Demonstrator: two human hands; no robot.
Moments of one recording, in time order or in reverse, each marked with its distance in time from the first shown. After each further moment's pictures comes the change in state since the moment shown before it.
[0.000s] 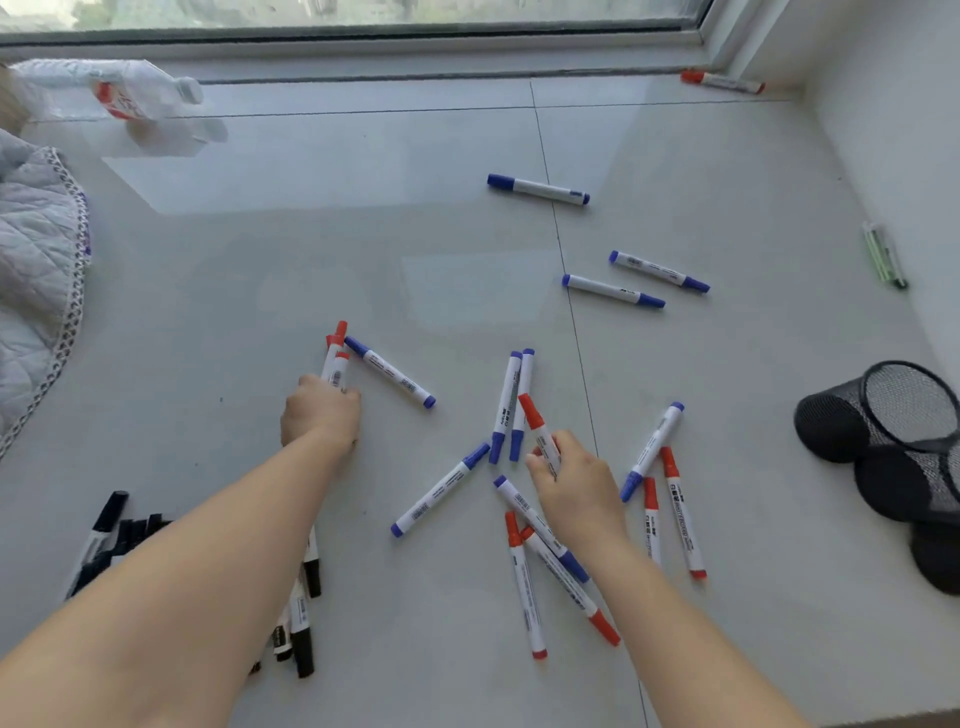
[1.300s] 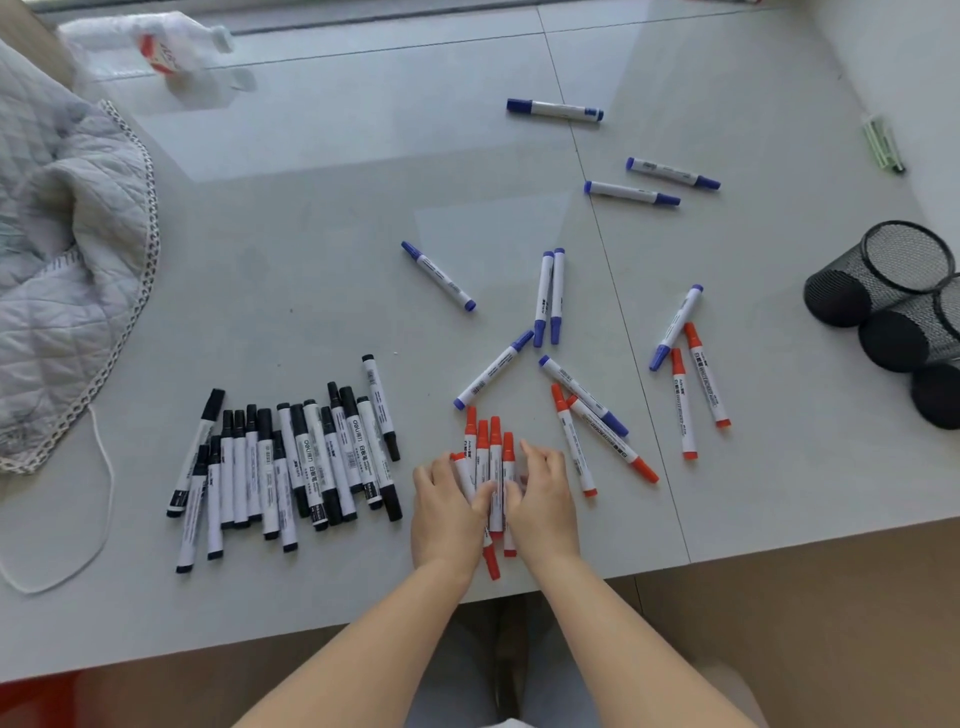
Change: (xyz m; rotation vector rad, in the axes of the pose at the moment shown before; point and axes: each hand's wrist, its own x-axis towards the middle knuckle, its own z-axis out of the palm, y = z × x) left_hand -0.190 -0.150 0.041 -0.090 -0.207 0.395; right_hand -0.141 0.000 0.121 0.113 0.098 0.066
